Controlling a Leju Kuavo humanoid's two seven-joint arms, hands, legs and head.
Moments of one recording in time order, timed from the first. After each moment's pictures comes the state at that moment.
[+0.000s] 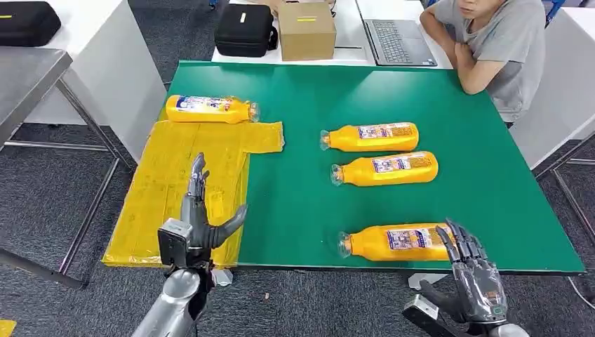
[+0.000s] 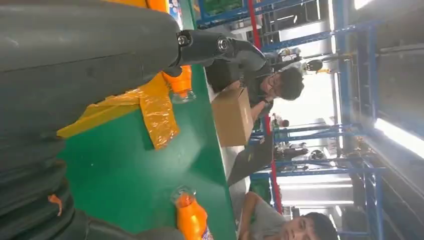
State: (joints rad) left arm -0.21 -0.17 -0.36 -1.14 -0.03 0.24 -0.70; right arm 0.35 -0.24 -0.02 -1.69 0.97 -0.35 -0.36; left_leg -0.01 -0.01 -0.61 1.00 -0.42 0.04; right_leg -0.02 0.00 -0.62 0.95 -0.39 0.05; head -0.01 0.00
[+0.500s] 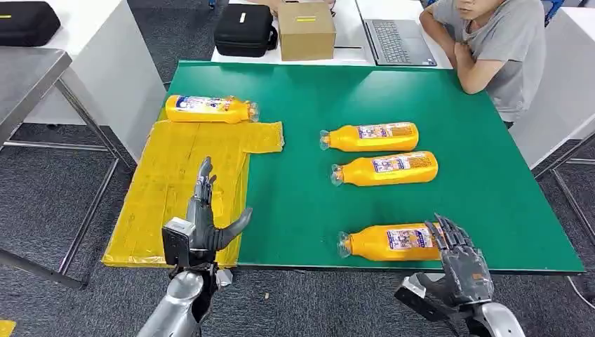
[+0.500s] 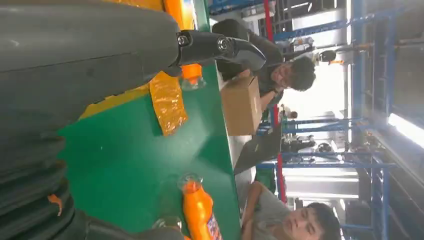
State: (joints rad) left arm -0.21 -0.19 -0.36 -1.11 0.00 0.20 -0.69; right arm 0.18 -0.24 -0.01 -1.46 1.08 -0.34 -0.35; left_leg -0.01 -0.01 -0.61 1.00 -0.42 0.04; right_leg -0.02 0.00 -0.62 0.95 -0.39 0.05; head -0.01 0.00
